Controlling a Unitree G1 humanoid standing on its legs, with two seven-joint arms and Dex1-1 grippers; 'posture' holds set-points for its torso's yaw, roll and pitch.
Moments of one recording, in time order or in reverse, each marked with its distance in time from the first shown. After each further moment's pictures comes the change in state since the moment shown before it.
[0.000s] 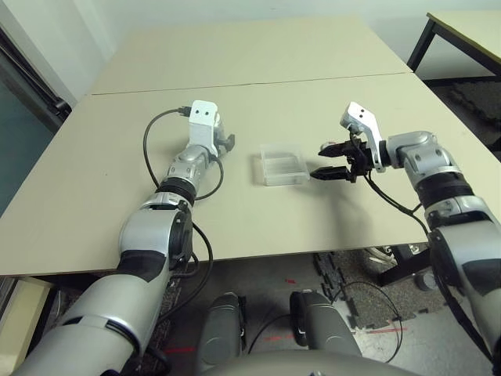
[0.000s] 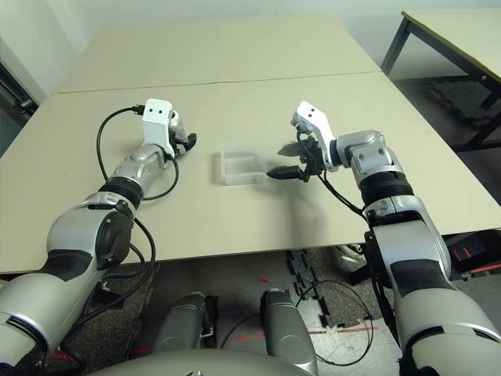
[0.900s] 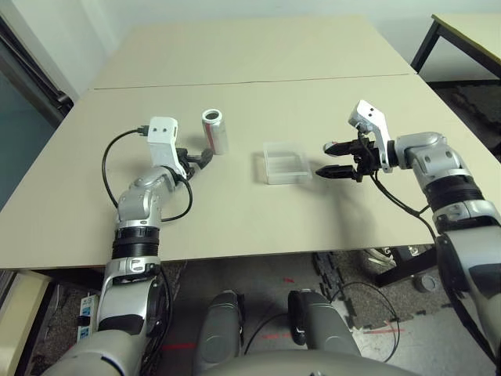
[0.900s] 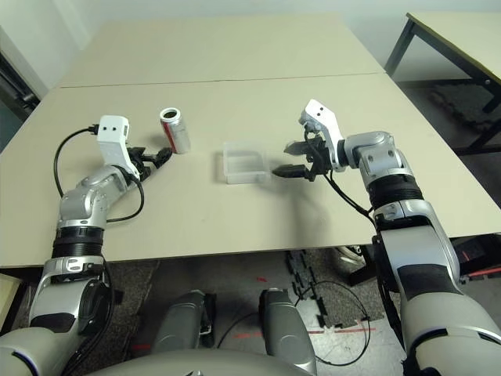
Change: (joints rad) left arm 0.513 0.102 0.059 -1.130 -0.231 0.700 -0.086; right arm 0.036 -0.036 -0.044 -0.076 0.051 0.023 -0.057
